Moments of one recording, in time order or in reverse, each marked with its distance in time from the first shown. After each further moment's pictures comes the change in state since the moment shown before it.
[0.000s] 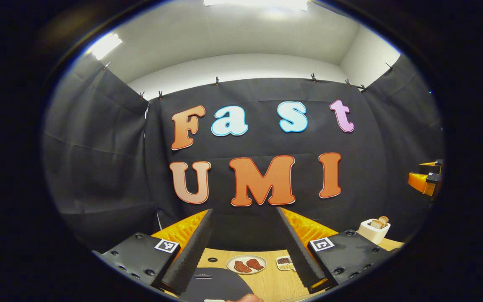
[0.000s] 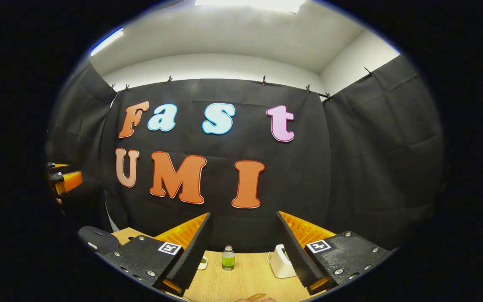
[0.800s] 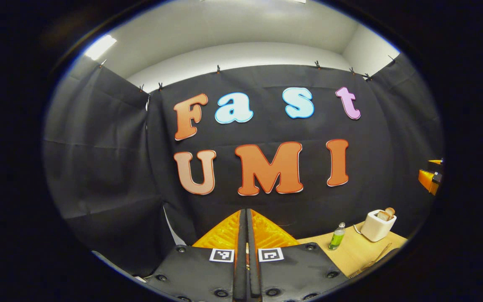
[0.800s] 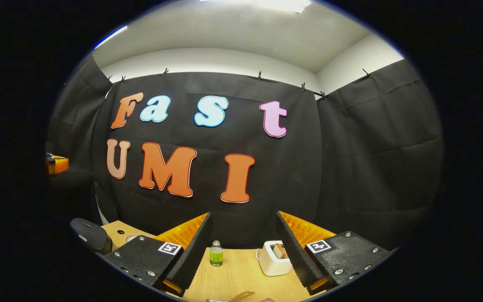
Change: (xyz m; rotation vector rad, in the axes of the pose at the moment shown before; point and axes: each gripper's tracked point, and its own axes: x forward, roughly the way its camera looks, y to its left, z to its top) left arm 0.017 0.026 -0.035 0.000 0.184 0.033; right arm 0.004 -0.018 -0.023 -0.033 0.055 -0.049
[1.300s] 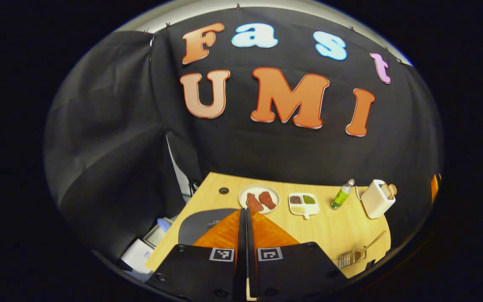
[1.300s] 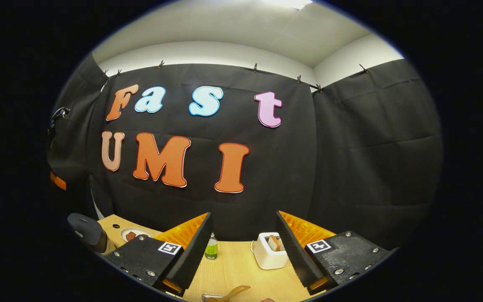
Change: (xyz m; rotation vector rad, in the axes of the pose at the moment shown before) left arm 0.006 0.042 -0.127 -0.134 0.608 0.043; right arm -0.007 -0.013 -0.024 -0.016 0.067 -0.042
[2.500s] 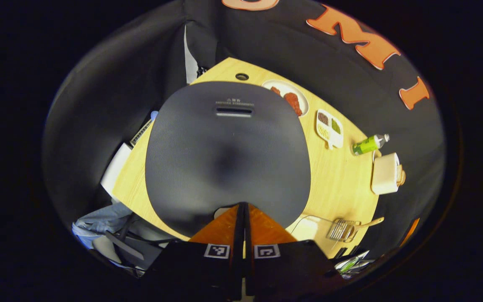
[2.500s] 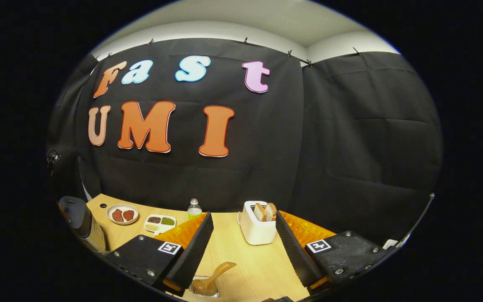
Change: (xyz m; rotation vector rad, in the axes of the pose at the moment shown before) left arm 0.054 0.023 -0.178 -0.251 0.636 0.029; right arm -0.015 -0.027 -0.083 -0.006 0.217 -0.087
